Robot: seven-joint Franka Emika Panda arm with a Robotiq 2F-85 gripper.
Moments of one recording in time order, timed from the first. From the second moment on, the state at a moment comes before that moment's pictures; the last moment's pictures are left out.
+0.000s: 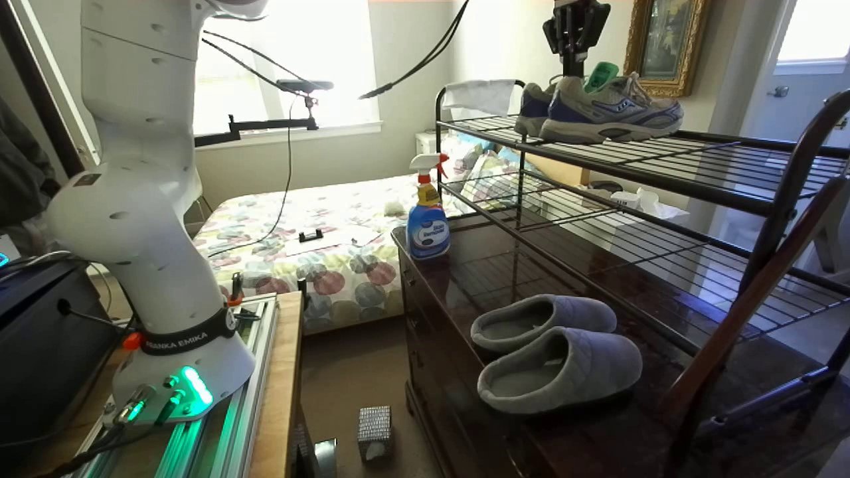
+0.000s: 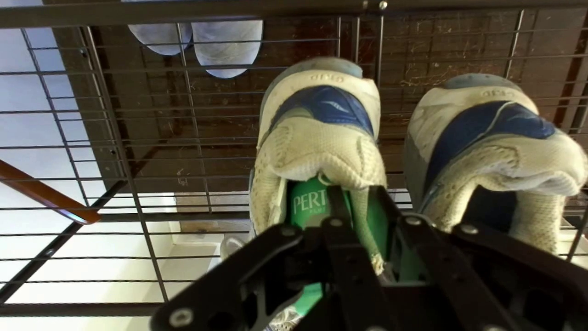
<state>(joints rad) 0.07 0.36 -0.01 -1.11 -0.07 1.61 0.04</state>
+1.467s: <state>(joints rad) 0.09 0.42 -0.02 -1.06 -0.09 1.72 0.09</state>
